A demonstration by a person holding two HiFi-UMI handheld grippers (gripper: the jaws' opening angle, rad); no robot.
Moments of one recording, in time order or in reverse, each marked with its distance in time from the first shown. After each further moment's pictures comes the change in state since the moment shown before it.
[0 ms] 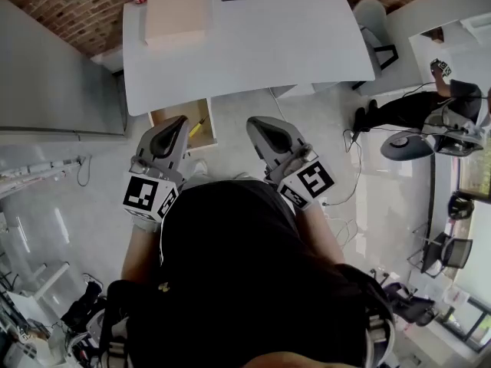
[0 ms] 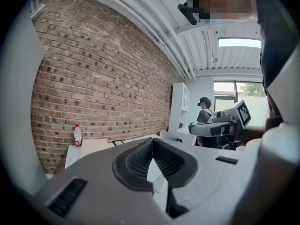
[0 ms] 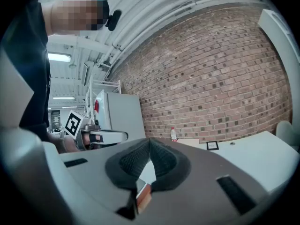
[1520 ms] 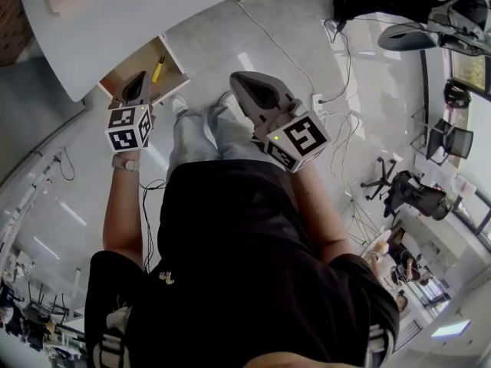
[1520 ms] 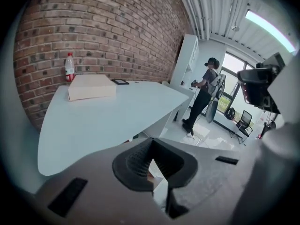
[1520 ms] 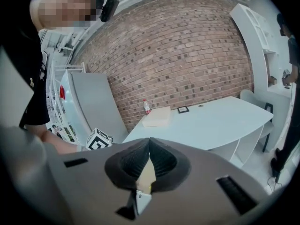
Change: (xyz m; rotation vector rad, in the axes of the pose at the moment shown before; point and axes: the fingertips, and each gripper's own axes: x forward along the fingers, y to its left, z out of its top) left arm 0.085 0.076 -0.332 -0.108 0.565 -0.079; right arm -0.012 -0.040 -0.190 0.226 0.258 -0.353
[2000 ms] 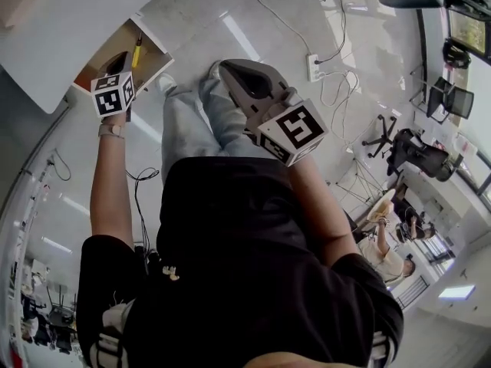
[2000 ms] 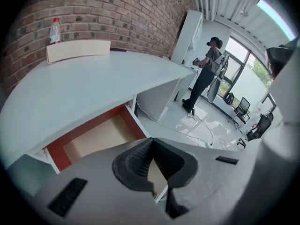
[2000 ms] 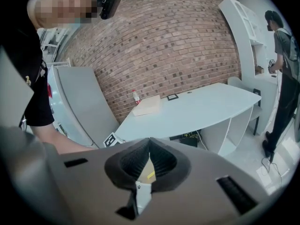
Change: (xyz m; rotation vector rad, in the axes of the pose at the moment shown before) left arm 0.112 0.044 -0.098 0.030 0.243 -0.034; right arm 0.014 -0.018 -0.063 0.097 0.089 -0.103
